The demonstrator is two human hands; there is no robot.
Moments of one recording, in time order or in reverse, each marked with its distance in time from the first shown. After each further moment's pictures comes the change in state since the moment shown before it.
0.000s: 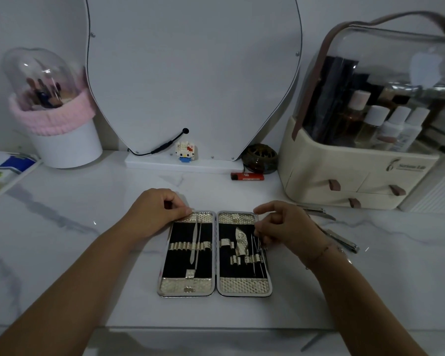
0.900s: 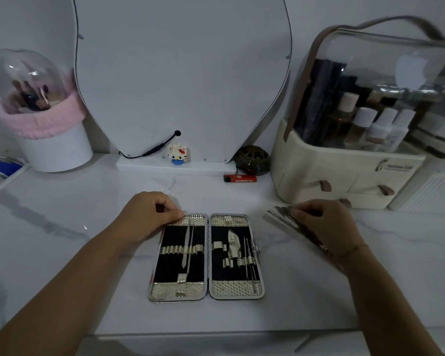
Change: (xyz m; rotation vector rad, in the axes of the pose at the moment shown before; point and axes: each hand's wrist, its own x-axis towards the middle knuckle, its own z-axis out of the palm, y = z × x) left_hand -0.001 0.002 0.002 -0.051 0.003 -0.028; right_hand -0.014 0.004 -0.056 -0.480 0.410 -0.039
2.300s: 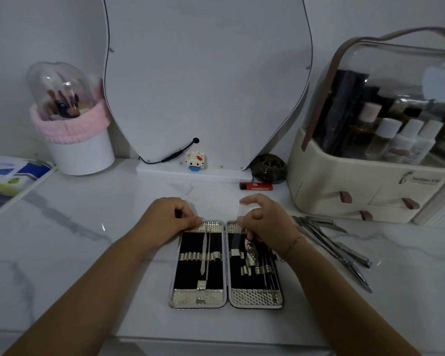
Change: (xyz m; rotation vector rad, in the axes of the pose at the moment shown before) left_hand 0.003 -0.004 -0.002 0.071 0.005 0.025; right_hand 0.013 -0.064 0.084 0.271 -0.358 -0.124
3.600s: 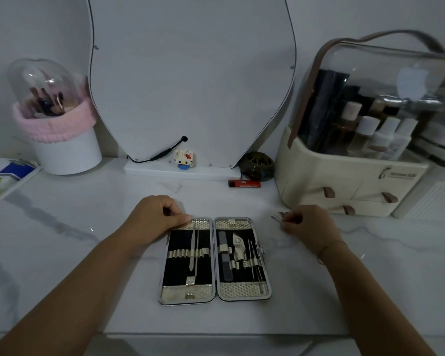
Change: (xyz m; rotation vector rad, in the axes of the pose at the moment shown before) left_hand -0.004 0.002 0.003 -0.081 0.018 -0.005; right_hand -0.024 0.048 -0.070 -0.484 0.244 0.128
